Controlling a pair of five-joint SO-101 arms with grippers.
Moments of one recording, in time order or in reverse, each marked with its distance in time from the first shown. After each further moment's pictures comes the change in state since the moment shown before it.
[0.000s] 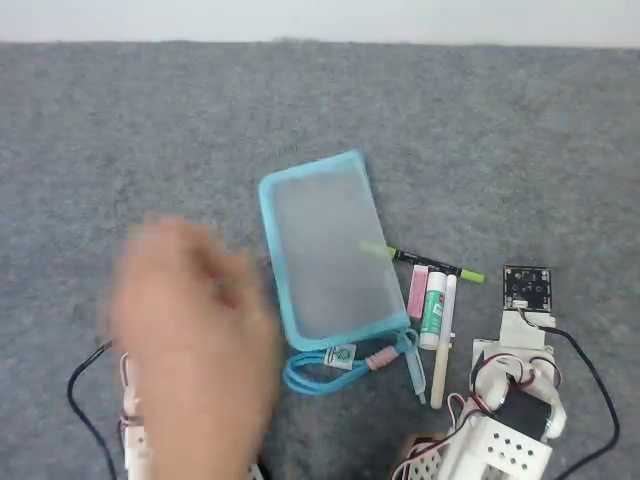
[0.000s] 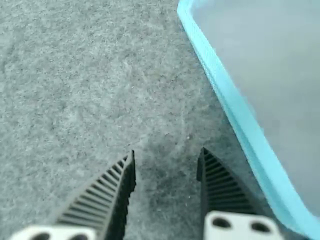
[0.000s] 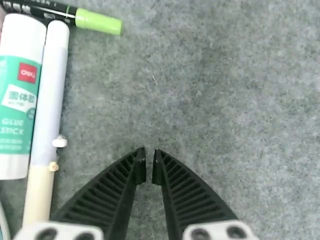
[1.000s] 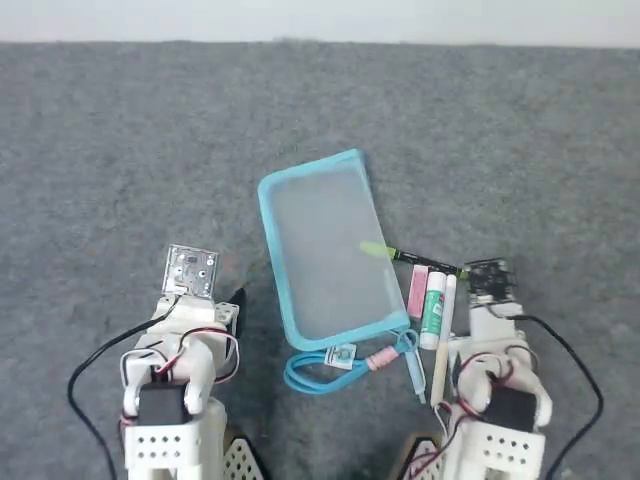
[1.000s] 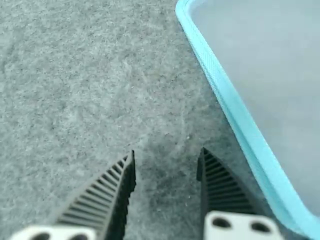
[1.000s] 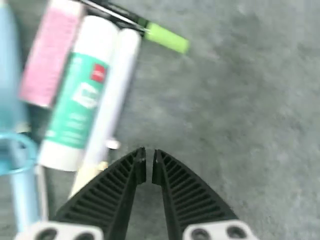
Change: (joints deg) left arm 0.0 0.0 0.0 0.0 0.0; right arm -15.4 0.0 0.0 -0.2 0.0
